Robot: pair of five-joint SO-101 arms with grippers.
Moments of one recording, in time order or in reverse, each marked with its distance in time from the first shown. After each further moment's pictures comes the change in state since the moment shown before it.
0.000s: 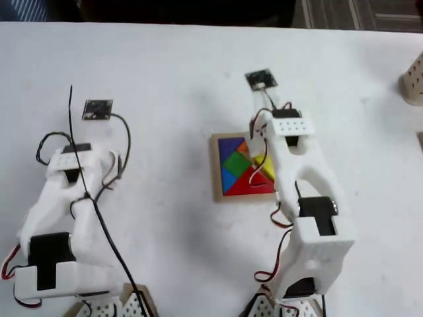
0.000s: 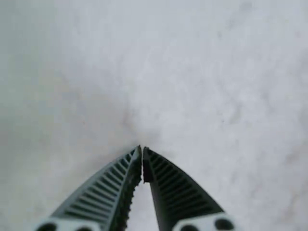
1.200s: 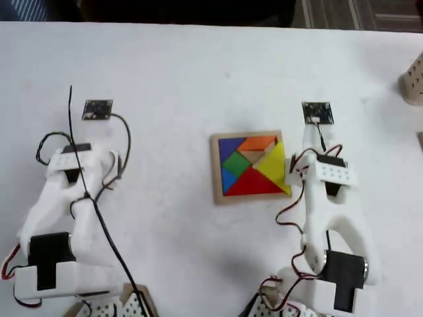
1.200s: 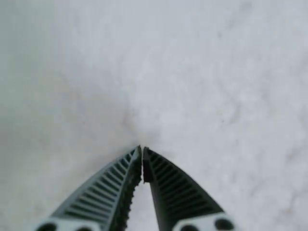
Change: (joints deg) left arm 0.0 0.0 0.0 0.0 0.0; right arm 14.9 -25.3 33.2 -13.9 -3.3
